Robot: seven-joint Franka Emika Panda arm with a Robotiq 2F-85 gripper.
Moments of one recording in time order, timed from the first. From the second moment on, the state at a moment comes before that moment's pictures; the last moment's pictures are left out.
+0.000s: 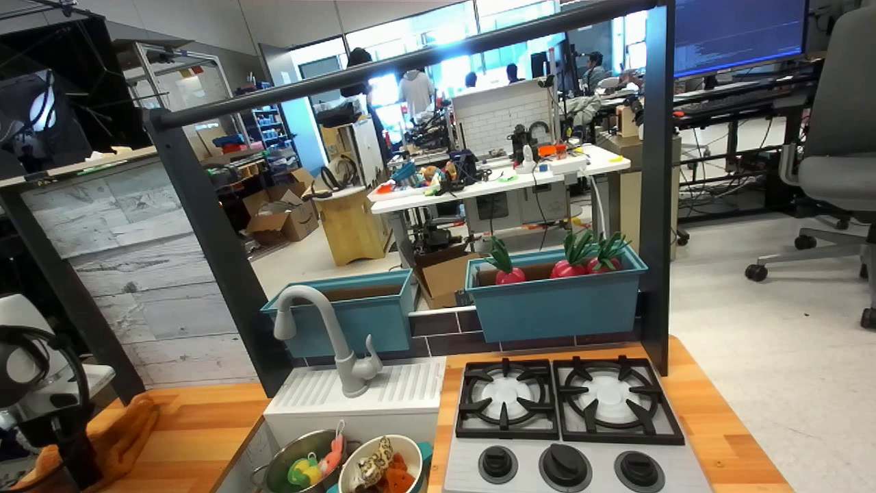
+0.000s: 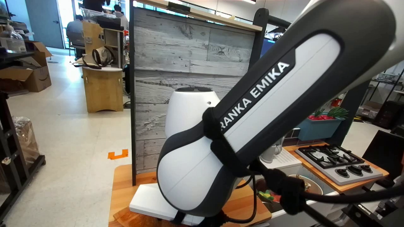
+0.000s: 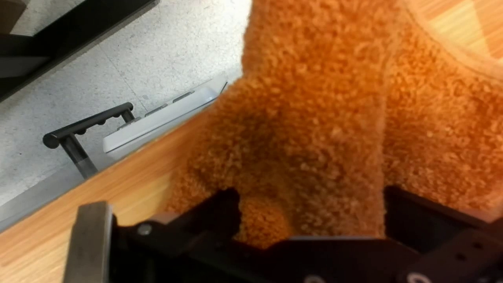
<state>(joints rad) 0.59 1.26 0.05 -1.38 -0.01 2.63 1.10</state>
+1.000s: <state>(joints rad) 0.55 1.33 -0.05 -1.14 -0.01 2.11 1.31</state>
